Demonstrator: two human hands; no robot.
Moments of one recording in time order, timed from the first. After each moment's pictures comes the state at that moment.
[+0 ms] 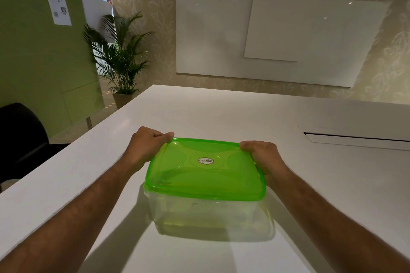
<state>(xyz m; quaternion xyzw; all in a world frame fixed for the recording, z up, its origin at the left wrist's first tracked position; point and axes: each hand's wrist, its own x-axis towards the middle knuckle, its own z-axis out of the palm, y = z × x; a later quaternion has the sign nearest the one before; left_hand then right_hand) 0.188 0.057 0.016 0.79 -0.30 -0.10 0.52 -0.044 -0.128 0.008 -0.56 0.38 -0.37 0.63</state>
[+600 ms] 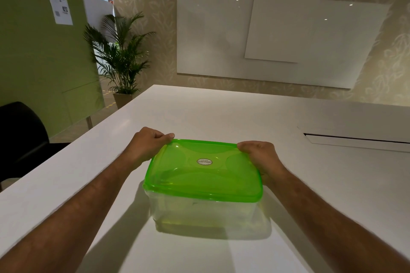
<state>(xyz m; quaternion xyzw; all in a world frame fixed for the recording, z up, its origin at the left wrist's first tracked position) 0.194 0.060 0.017 0.81 -0.34 -0.10 0.46 -0.042 -0.123 0.007 -0.59 0.39 -0.36 0.61</state>
